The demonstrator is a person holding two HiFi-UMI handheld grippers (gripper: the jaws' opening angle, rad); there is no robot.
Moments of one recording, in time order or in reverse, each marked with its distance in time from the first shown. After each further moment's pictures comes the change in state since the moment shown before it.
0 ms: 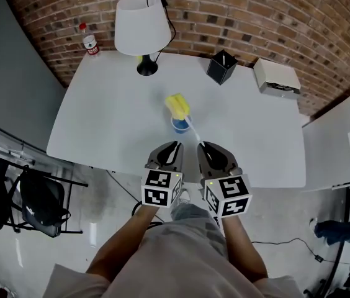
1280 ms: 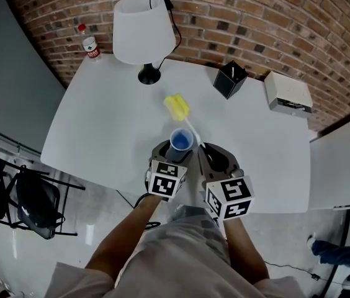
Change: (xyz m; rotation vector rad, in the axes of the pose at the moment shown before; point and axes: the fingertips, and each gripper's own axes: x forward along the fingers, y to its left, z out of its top) left arm 0.109 0.041 -0.044 0.052 0.175 0.034; right arm 0.067 -0.043 0.004 -0.022 -0.010 0.082
